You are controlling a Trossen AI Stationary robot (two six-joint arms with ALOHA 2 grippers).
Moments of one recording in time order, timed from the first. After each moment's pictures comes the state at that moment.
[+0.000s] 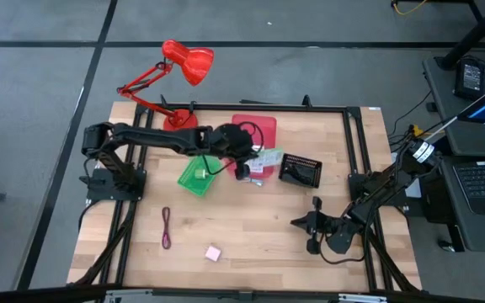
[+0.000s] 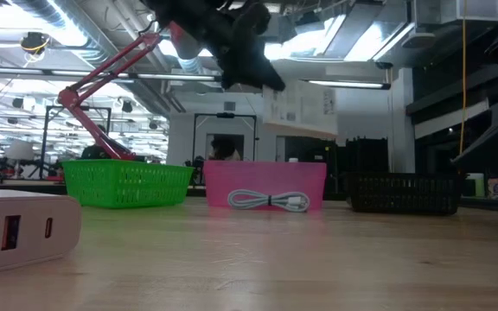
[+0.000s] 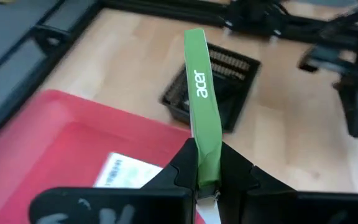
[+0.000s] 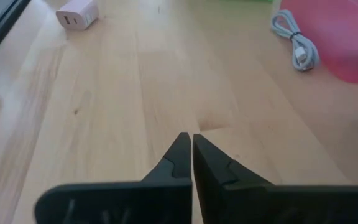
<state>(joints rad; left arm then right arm) 0.14 1.64 1.22 -0.18 -0.05 -0.11 0.85 1.54 0.41 0.35 0.84 0.70</state>
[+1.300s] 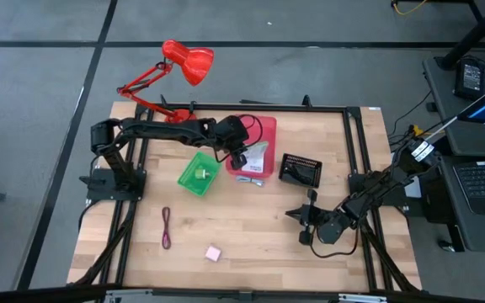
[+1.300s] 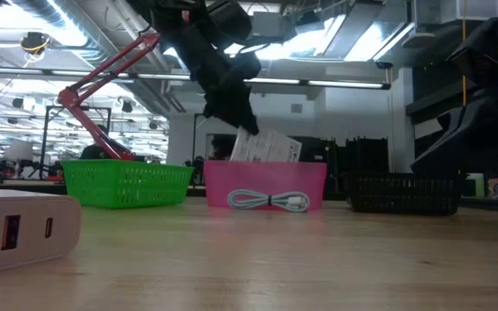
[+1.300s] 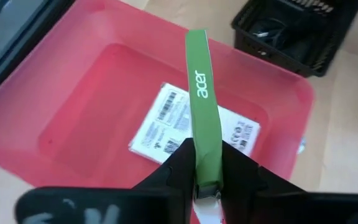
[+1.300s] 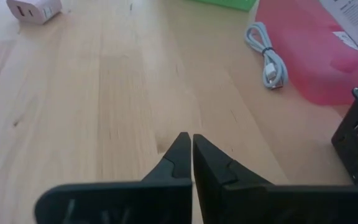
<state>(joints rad) 0.27 1.71 1.22 -0.34 -0.04 -0.13 0.72 1.54 0.40 0.38 0.80 0.54</state>
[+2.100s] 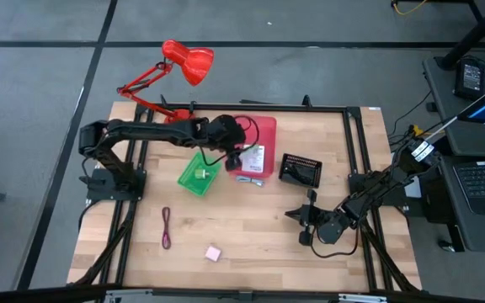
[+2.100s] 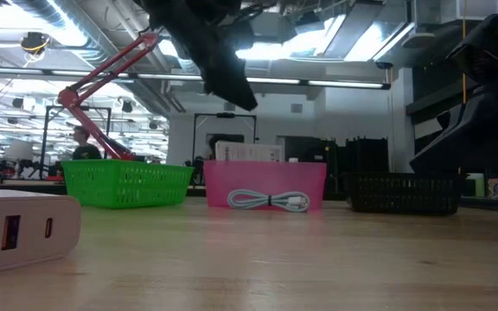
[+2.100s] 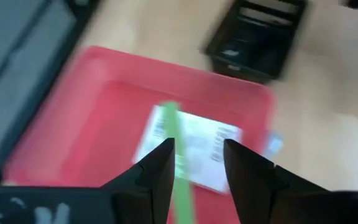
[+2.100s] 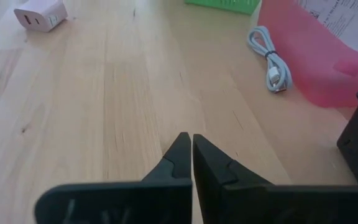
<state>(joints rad) 0.23 1.60 1.22 -0.38 -0.07 0.02 0.72 1.54 0.40 0.40 0.80 0.54</state>
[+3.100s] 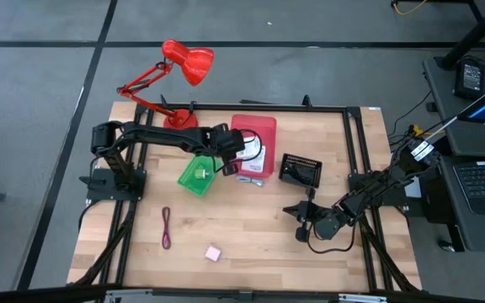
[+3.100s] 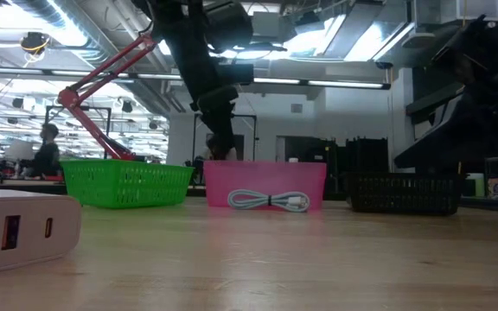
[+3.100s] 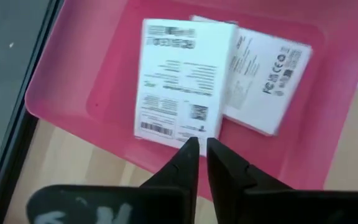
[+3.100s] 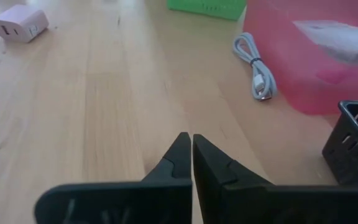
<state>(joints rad) 0.19 1.72 1.22 -0.52 -0.29 0.02 0.67 1.54 0.40 0.43 0.80 0.51</state>
